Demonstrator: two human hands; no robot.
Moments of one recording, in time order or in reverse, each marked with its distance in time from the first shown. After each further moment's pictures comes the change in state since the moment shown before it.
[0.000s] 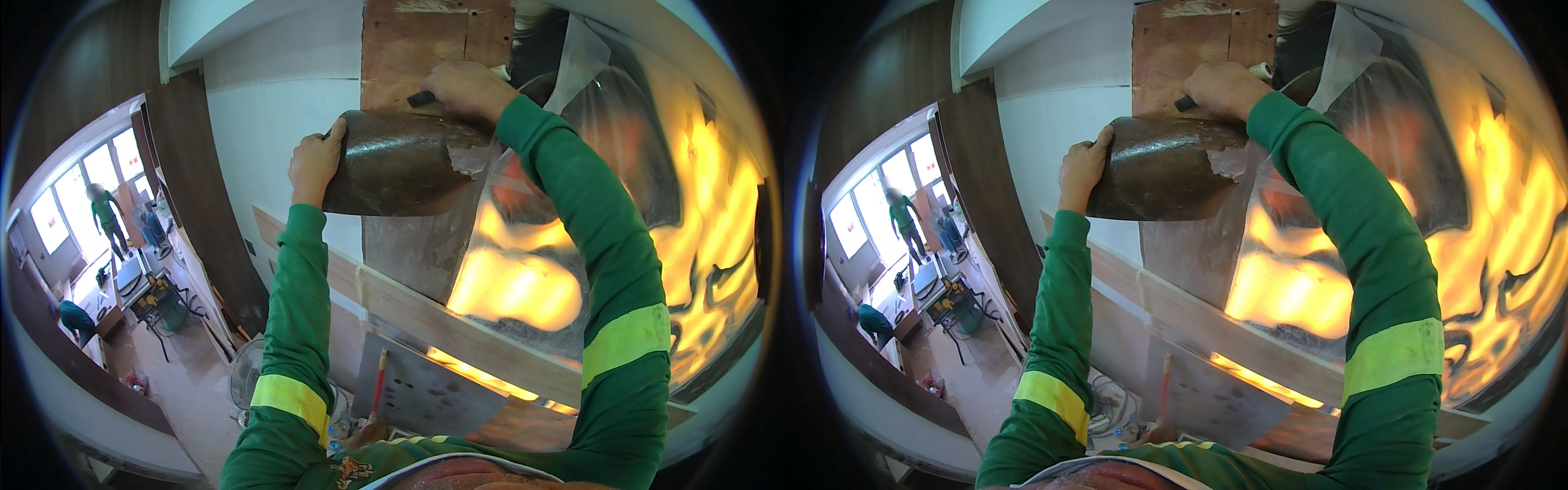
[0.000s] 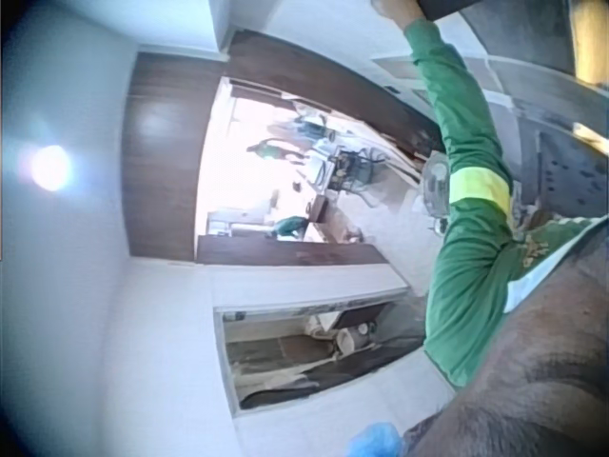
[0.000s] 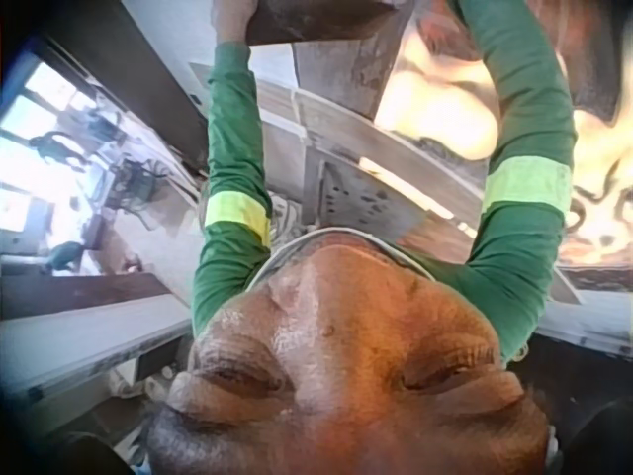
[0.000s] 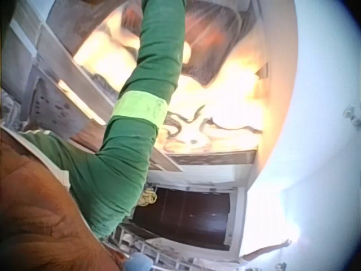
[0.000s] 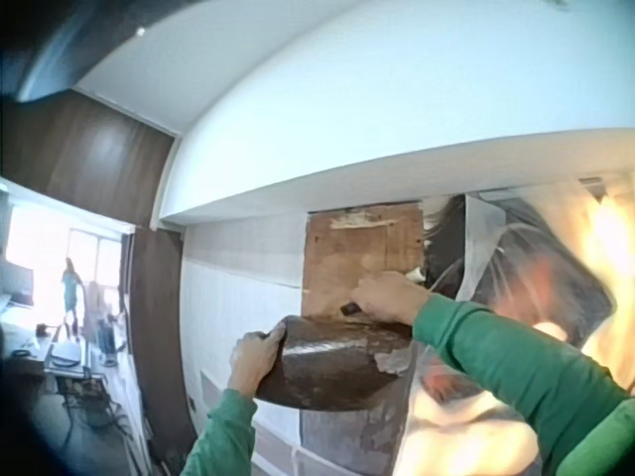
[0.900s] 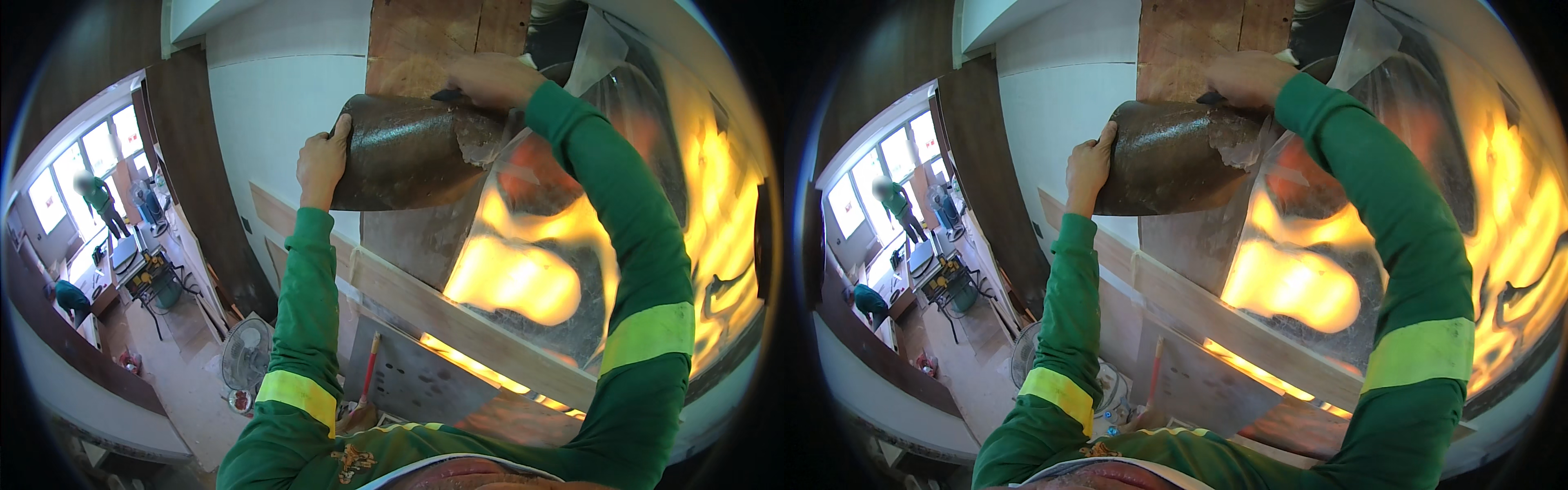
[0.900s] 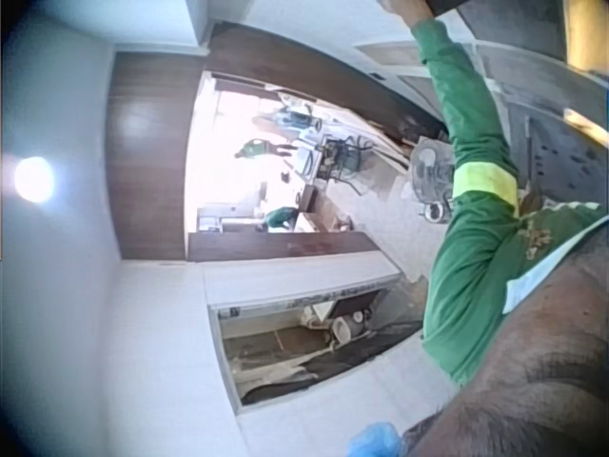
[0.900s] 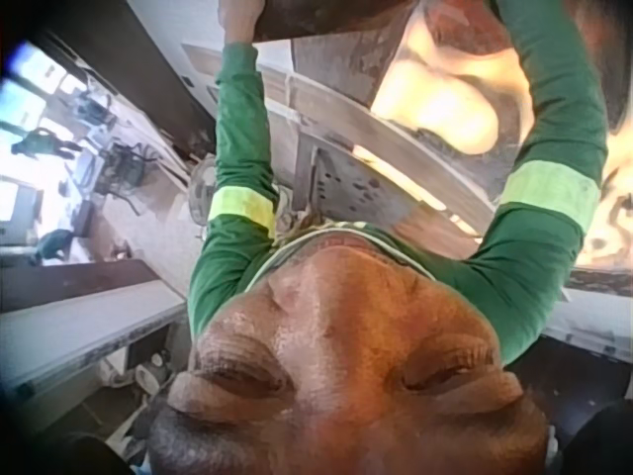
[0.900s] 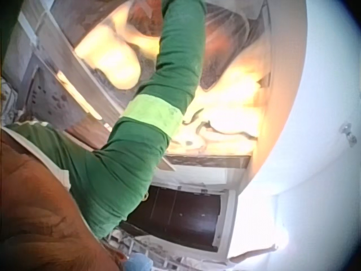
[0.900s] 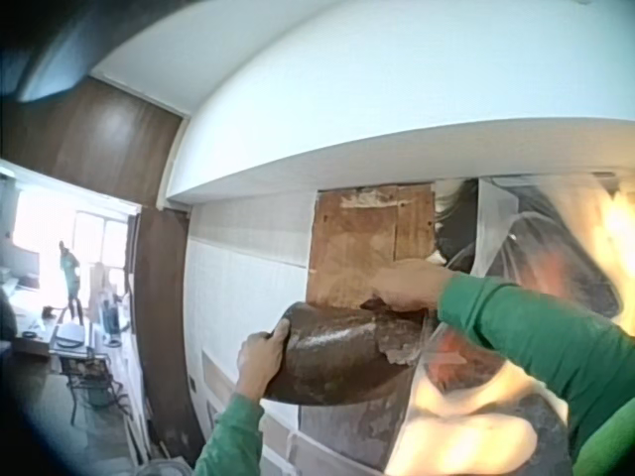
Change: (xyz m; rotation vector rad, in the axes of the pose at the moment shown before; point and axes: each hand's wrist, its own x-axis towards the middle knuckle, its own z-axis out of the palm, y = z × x) left_hand -0.030 -0.019 0.023 -0.113 0.005 -0.097; right_hand -0.022 0.004 -0.014 0.016 -0.148 -0.070
